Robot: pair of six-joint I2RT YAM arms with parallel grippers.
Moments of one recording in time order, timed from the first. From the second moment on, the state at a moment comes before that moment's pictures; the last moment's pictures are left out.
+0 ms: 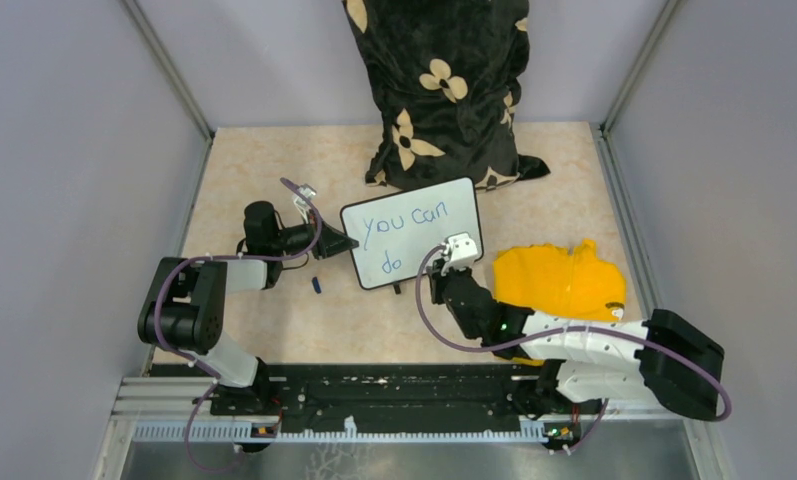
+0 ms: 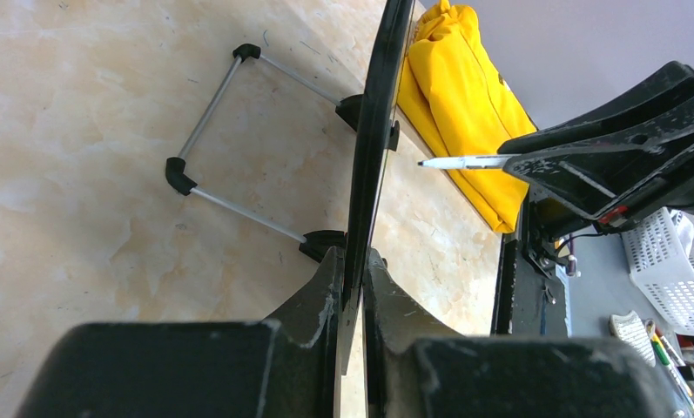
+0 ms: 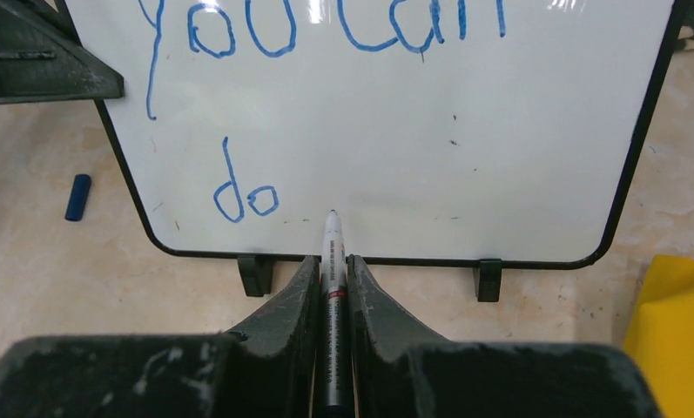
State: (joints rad) left arm -0.13 1.60 0.56 0.80 1.05 -0.44; right arm 1.10 1.08 0.44 0.34 0.69 0.34
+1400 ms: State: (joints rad) left arm -0.14 1.60 0.56 0.79 1.05 -0.42; right arm 1.08 1.28 0.53 0.42 0.70 0.30
